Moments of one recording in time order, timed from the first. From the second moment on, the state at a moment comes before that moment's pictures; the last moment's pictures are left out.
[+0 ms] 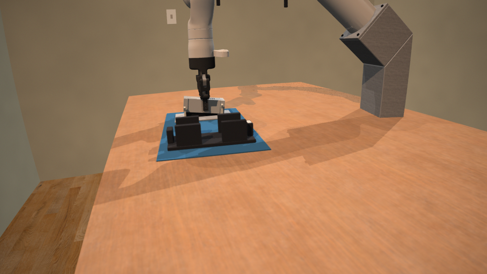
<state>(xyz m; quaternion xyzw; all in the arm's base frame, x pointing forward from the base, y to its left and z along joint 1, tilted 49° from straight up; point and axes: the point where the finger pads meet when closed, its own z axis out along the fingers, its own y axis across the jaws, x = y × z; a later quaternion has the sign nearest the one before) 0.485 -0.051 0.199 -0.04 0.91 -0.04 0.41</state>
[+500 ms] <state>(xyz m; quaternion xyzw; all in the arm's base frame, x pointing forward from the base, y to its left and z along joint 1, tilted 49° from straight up) 0.487 -0.050 0.199 -0.04 0.91 -0.04 0.42</state>
